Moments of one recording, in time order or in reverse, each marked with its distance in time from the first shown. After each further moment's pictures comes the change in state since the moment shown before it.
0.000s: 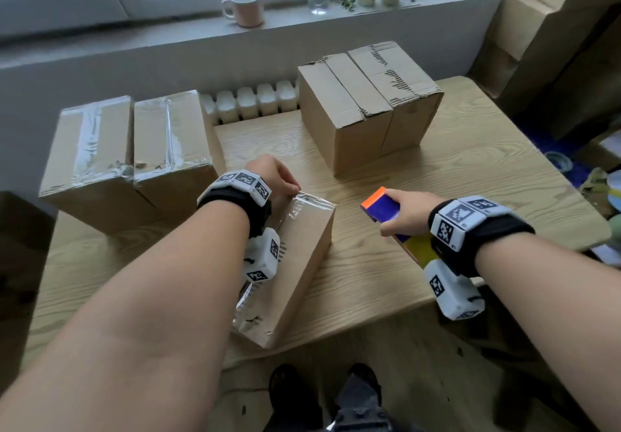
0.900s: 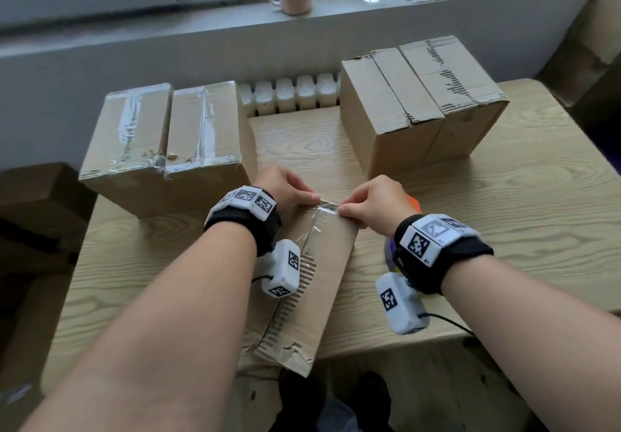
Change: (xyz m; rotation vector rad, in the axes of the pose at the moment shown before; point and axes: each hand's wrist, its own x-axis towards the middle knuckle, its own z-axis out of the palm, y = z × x) left_hand -0.010 -0.019 0.002 -0.367 0.085 -0.169; right_hand 0.041 -0.083 0.003 0.509 0.190 -0.334
